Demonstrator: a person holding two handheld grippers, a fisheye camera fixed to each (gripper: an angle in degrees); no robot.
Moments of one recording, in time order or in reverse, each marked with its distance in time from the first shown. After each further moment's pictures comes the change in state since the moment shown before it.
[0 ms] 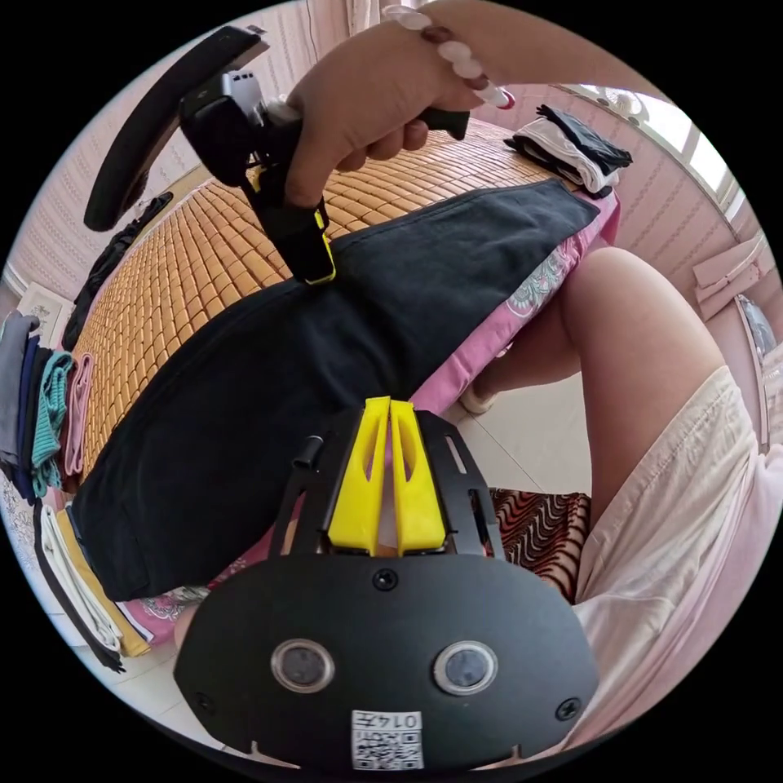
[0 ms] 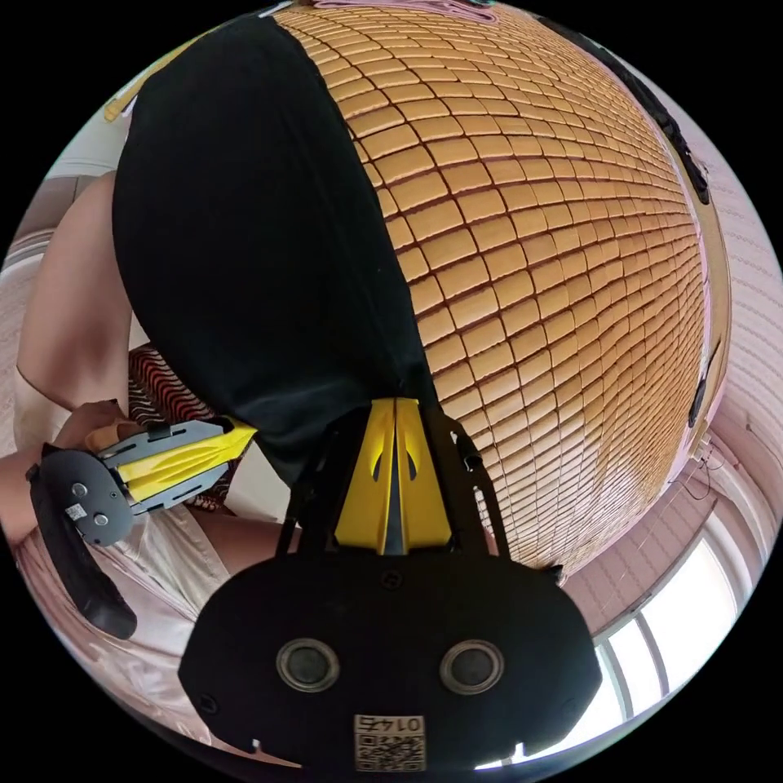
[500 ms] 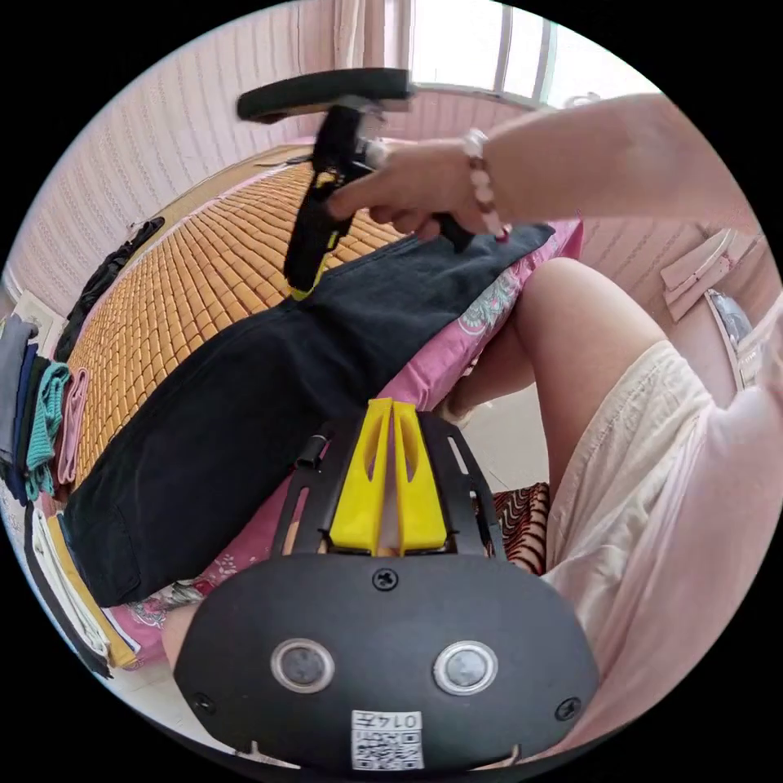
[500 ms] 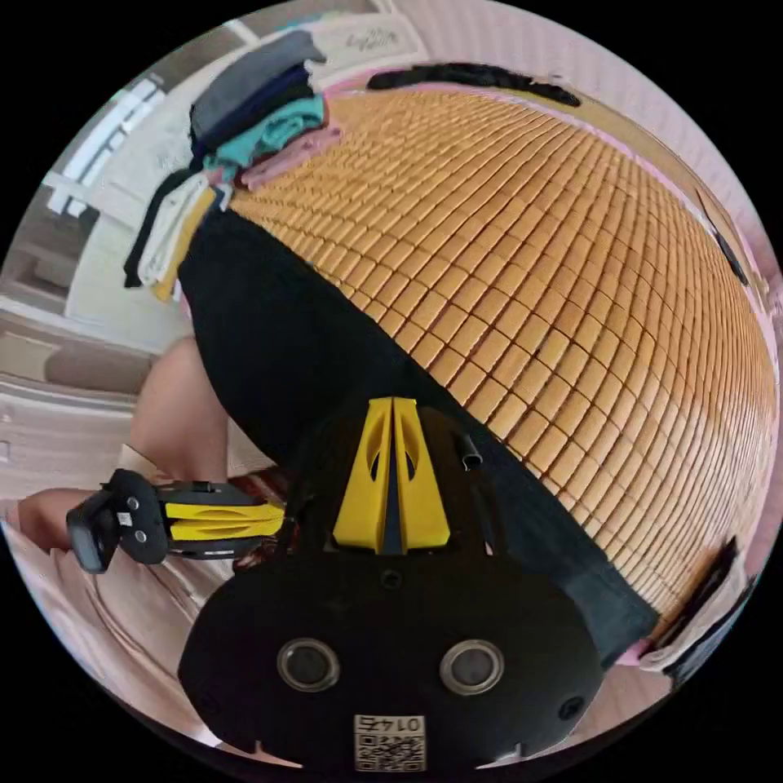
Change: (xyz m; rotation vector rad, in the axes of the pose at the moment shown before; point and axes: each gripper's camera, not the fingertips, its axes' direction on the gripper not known) left arm 0.010 0.021 -0.053 0.190 0.062 -0.006; right arm 0.081 0.187 -0.003 0.599 -0.435 0.379
